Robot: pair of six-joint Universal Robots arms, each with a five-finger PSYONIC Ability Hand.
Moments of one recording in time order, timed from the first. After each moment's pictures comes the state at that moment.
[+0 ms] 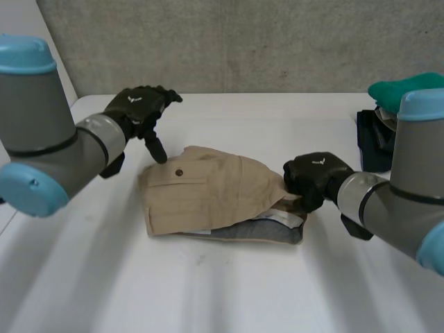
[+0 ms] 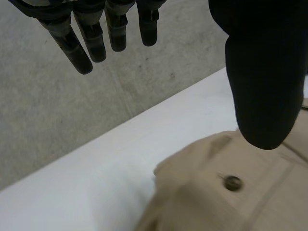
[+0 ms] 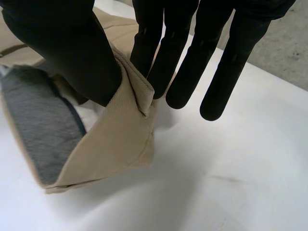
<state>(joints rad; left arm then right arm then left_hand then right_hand) 4.31 -2.06 -1.11 2.96 -1.42 3.31 1.99 -1.17 1.41 0.26 1.36 2.91 0.19 0.20 0.20 0.20 0.04 1.11 1.17 1.19 1.20 0.97</state>
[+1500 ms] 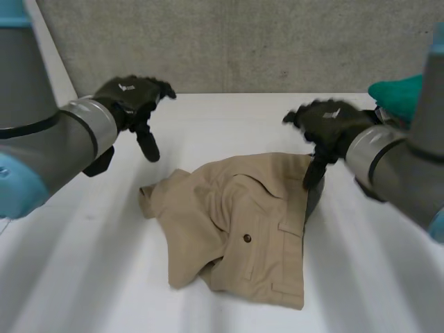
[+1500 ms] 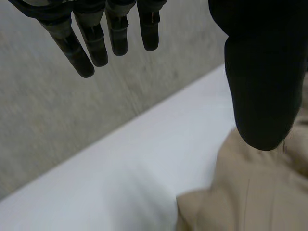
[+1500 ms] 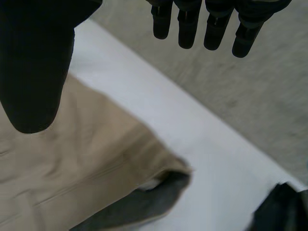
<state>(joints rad) 4.25 -1.99 -1.03 2.74 -1.55 3.34 2.07 -1.24 1.21 0.38 1.54 2.83 0.24 0.24 0.25 0.24 0.06 0.22 0.21 0.20 0.20 0.04</state>
